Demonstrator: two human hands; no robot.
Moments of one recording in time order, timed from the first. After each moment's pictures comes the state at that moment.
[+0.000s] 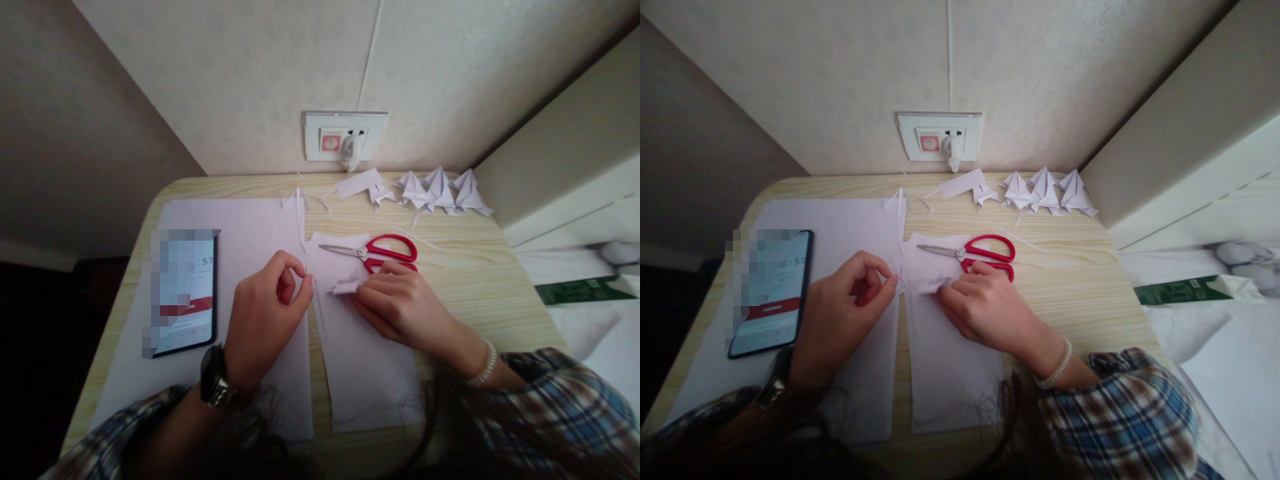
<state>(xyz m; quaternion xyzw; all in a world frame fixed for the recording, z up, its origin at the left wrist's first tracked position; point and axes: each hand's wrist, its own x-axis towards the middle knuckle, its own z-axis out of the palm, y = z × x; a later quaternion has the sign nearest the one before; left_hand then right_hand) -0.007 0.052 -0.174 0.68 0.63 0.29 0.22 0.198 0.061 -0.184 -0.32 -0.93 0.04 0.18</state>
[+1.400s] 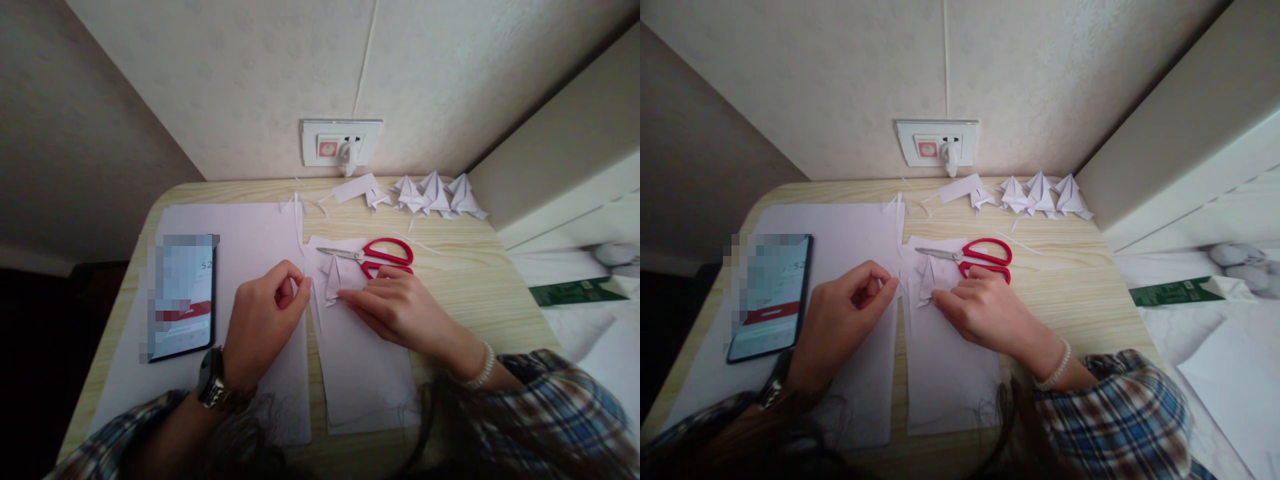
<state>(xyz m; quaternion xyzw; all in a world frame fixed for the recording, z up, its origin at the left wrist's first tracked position) -0.008 0.053 -0.173 0.68 0.64 0.25 0.24 0.200 0.061 -0.182 -0.32 -0.93 0.05 0.16</state>
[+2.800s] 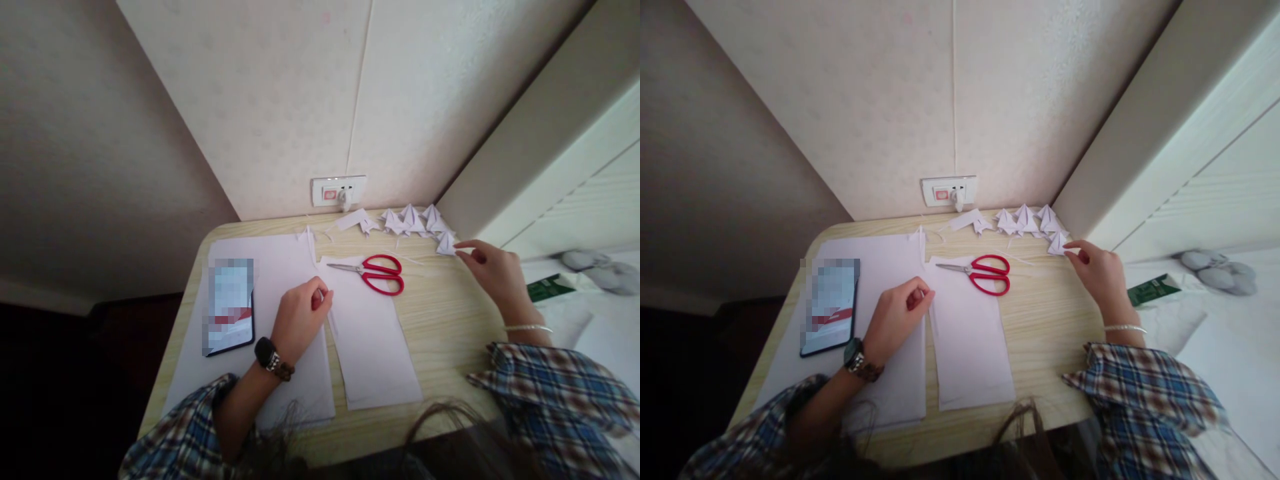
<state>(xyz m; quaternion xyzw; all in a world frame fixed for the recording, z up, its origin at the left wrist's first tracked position) -0.008 0.046 -0.177 0.73 0.56 0.28 0.27 0.349 0.064 -0.171 -0.66 -0.70 -0.05 0.26</state>
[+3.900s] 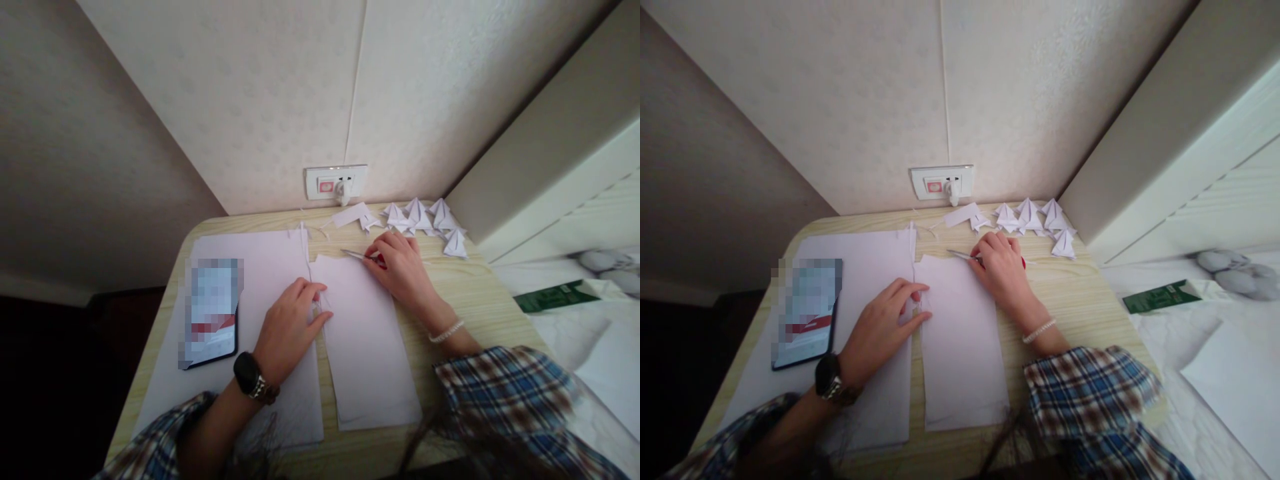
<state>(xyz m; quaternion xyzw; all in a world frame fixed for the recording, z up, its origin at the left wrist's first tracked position) -0.006 0.051 -0.180 0.77 0.56 0.16 0.26 0.213 0.106 -0.187 -0.58 -0.79 0.00 0.18</state>
